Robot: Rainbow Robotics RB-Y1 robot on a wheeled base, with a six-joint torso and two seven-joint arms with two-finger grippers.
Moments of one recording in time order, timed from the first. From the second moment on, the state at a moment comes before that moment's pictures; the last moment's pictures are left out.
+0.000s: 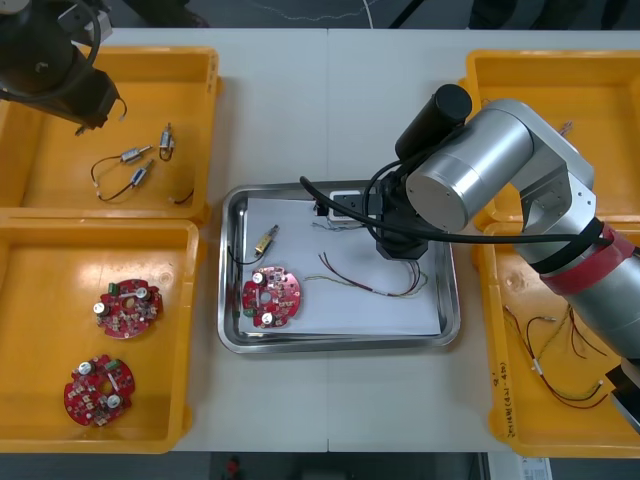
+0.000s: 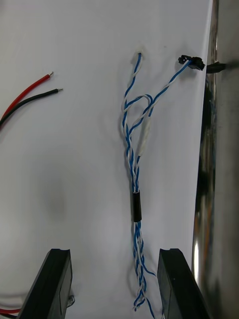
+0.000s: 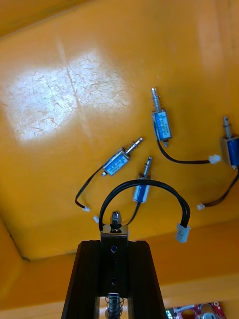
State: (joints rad) right arm -0.72 -0.48 0.54 -1.69 -0.59 1.49 2.34; left arm -0.94 0.68 -0.05 -1.38 0.56 1.76 -1.65
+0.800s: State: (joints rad) right arm -0.62 -0.47 0.31 -2.02 -0.60 1.90 2.34; left arm -0.89 0.68 -0.10 -1.75 0.75 1.91 -1.34
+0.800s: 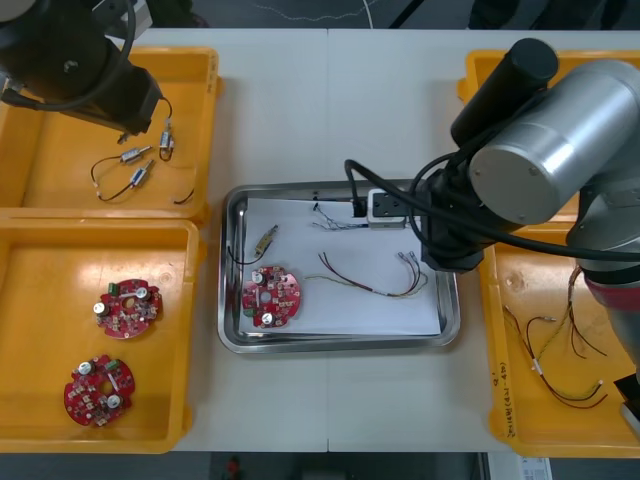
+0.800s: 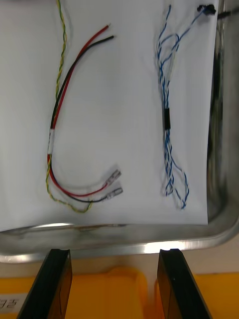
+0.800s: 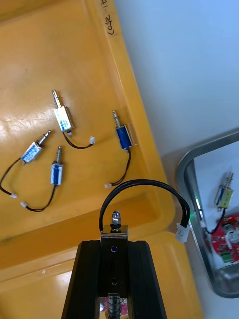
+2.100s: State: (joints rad) right arm -0.21 -0.50 -0.32 -2.37 -0.64 1.92 1.81; left arm -0.90 0.56 -0.57 -1.87 0.83 1.76 -0.96
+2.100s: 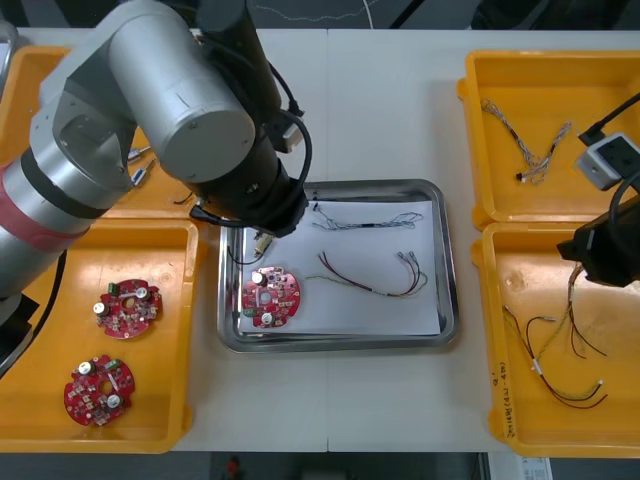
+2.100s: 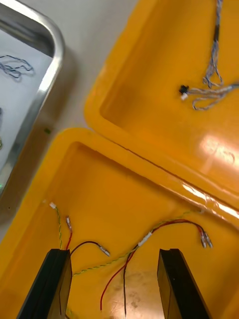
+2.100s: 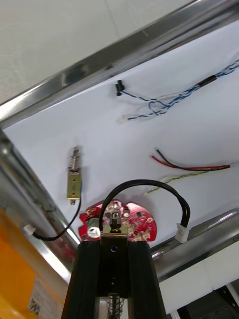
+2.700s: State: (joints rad) right arm -0.08 -0.50 -0.36 -2.37 -0.58 1.92 1.57; left arm -0.92 0.51 -0.73 -1.64 0.77 1.52 -0.96
